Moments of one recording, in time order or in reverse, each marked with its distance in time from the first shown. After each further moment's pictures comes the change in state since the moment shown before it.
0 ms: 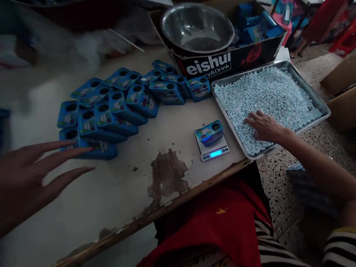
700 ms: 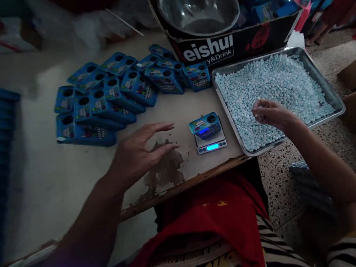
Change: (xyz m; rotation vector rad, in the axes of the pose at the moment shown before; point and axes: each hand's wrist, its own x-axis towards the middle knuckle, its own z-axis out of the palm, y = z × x) left_hand 0.053 0.145 0.099 -0.231 0.062 0.109; right_hand 0.007 0.023 0.001 1.800 0.078 0.335
